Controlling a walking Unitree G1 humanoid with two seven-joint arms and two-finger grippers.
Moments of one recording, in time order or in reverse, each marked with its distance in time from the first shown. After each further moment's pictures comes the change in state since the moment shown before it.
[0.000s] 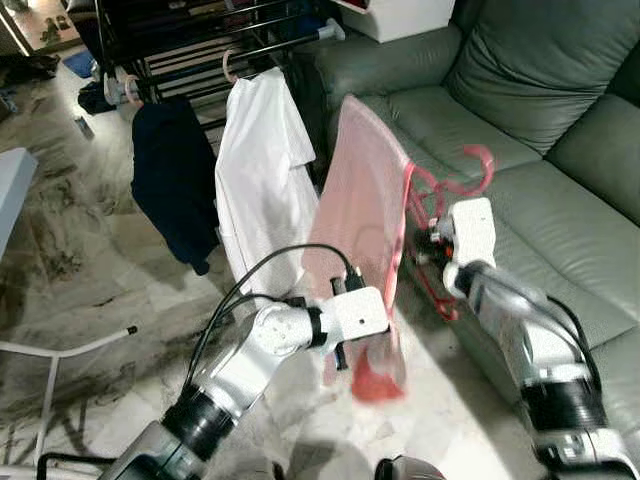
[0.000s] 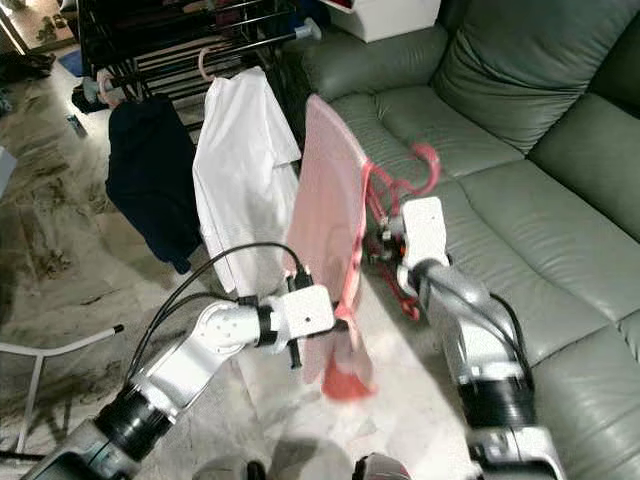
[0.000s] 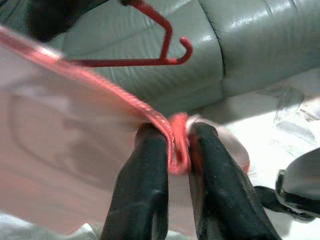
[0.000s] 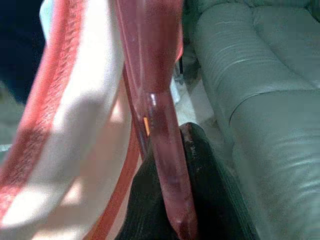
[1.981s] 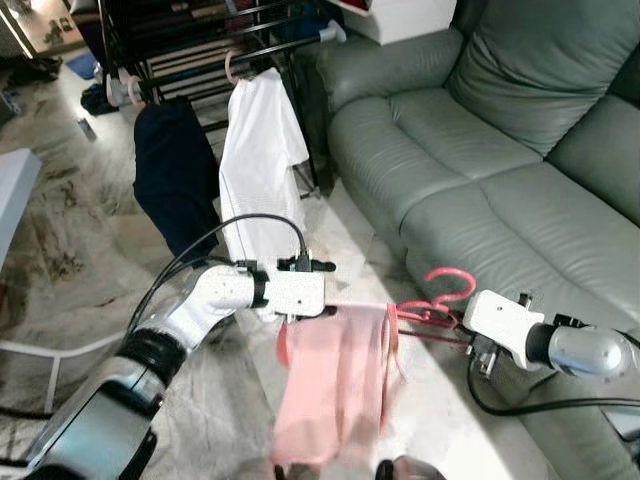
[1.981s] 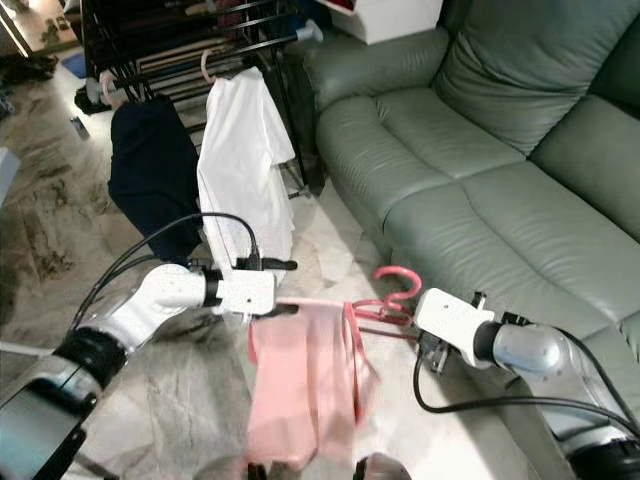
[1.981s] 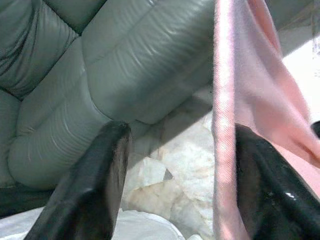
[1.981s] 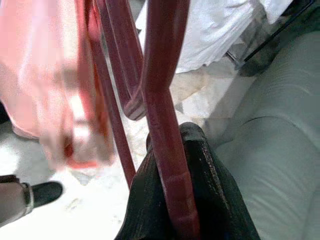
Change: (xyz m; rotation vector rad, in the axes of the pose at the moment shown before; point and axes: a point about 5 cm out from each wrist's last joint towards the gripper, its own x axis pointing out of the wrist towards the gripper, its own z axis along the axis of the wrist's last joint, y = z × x) left arm -0.042 0.065 -0.039 0.366 0.057 -0.047; right arm -0.067 -0.038 -0.047 -0.741 0.185 0.436
